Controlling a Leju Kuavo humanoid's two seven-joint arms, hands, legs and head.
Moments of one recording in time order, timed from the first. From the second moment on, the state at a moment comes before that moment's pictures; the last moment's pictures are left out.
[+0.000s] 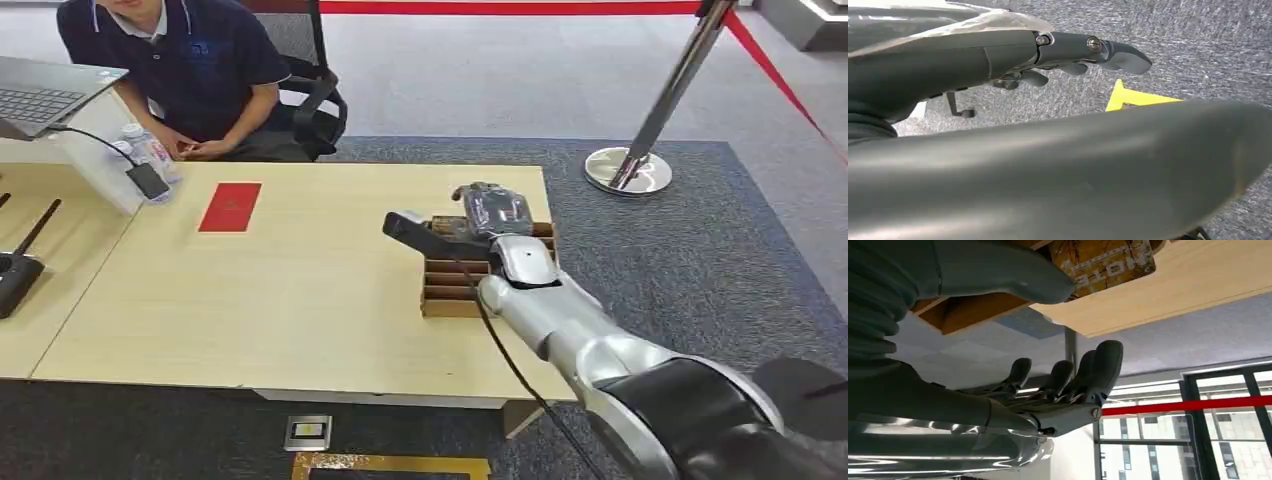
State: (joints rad) left arm -0.10 -0.17 1.21 -0.23 -1.14 0.26 -0.04; right arm -0.93 0.24 0.35 -0.35 1.22 -0.49 0.10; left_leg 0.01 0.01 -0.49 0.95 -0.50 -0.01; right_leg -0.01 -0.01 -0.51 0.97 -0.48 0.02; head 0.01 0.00
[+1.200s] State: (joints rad) left arm -0.10 -0.17 1.19 -0.22 -1.16 0.26 -0.03; right arm -0.96 0.27 0.33 -0.30 1.23 -0.37 0.13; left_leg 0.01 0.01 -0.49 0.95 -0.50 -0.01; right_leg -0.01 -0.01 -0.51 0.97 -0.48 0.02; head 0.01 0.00
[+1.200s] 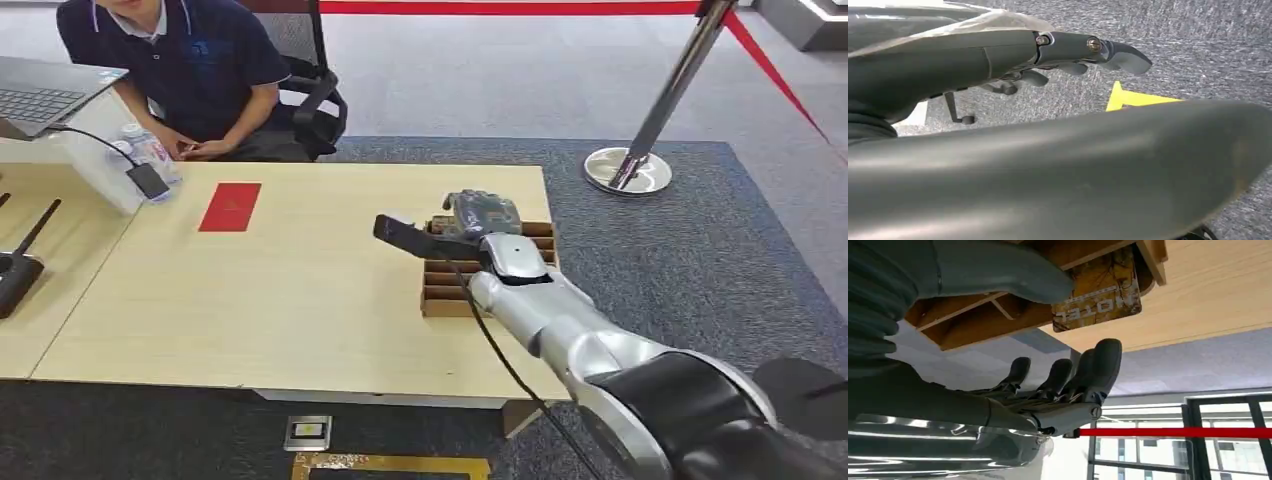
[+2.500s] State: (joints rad) left arm -0.10 -0.17 1.19 -0.22 -1.17 0.25 -0.03; right arm -0.96 0.27 0.33 -0.29 1.25 -0.29 0.18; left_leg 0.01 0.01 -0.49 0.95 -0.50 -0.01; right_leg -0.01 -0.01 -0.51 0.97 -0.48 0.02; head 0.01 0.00
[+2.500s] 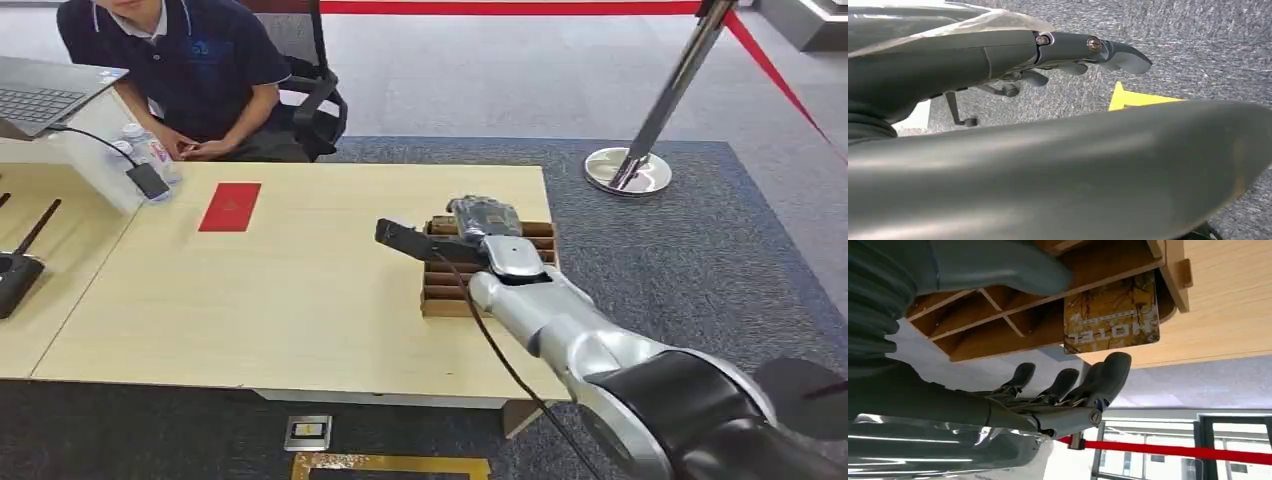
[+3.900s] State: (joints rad) left arm -0.10 -0.17 1.19 -0.22 -1.17 0.25 -0.01; right arm -0.98 0.29 0.33 -0.29 1.29 -0.26 0.20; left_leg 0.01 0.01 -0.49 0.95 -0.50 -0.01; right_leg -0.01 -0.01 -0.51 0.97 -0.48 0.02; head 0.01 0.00
